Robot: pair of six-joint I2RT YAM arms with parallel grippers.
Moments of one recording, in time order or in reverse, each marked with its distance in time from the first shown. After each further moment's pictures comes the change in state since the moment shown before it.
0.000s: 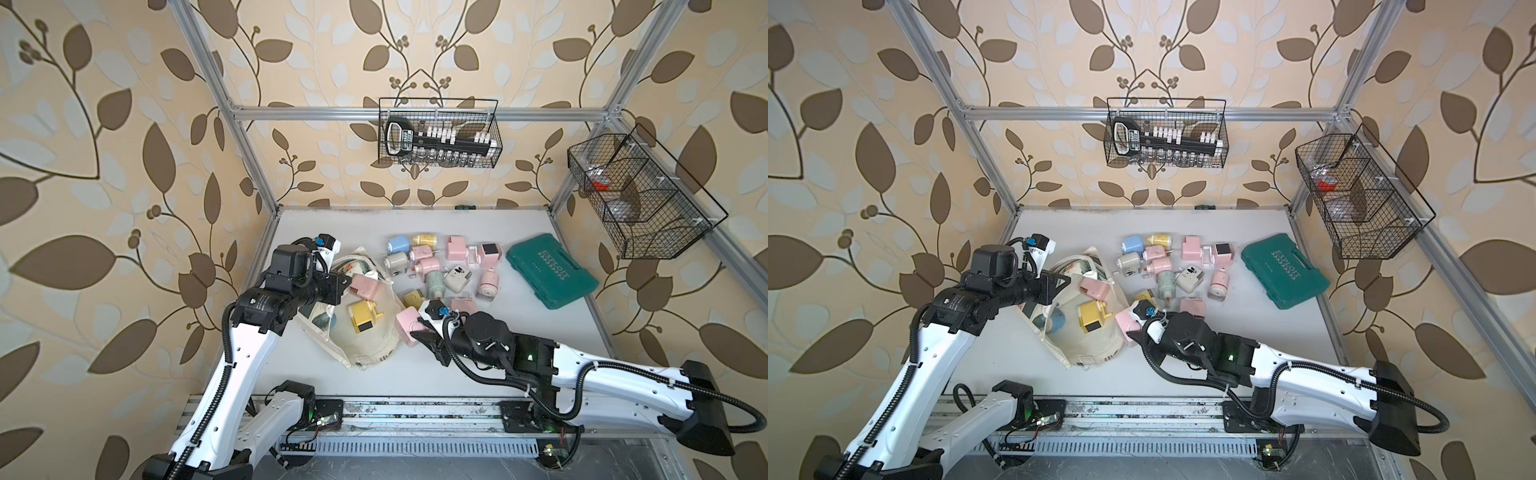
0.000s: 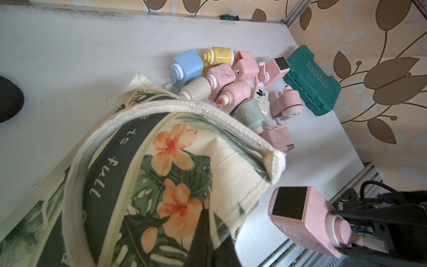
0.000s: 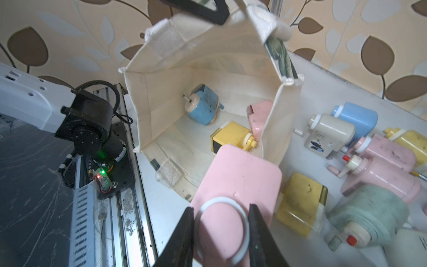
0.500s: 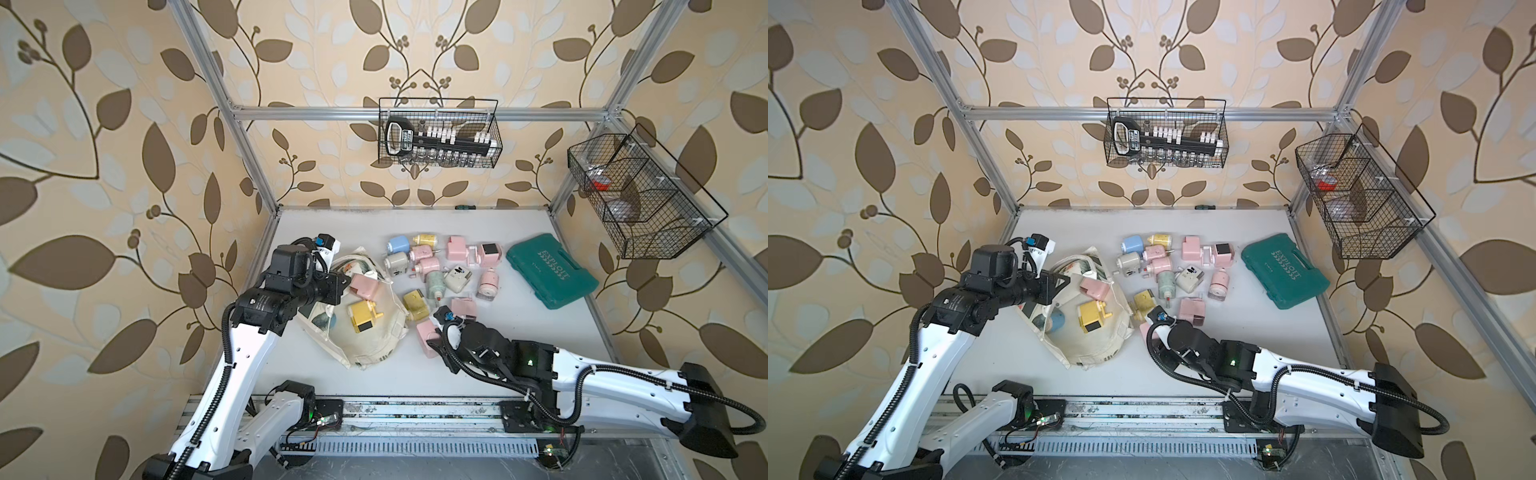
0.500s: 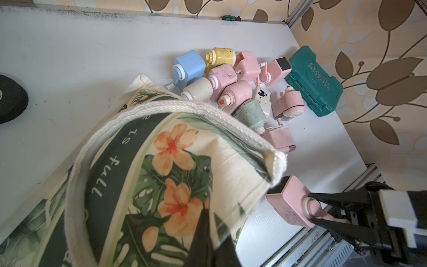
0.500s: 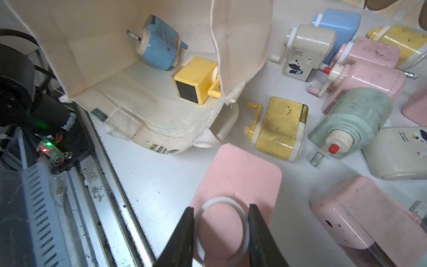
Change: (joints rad) left arm 0.000 -0.002 0.000 0.000 -0.008 0.000; right arm 0.000 0.026 -0.080 -0.145 0.126 0.159
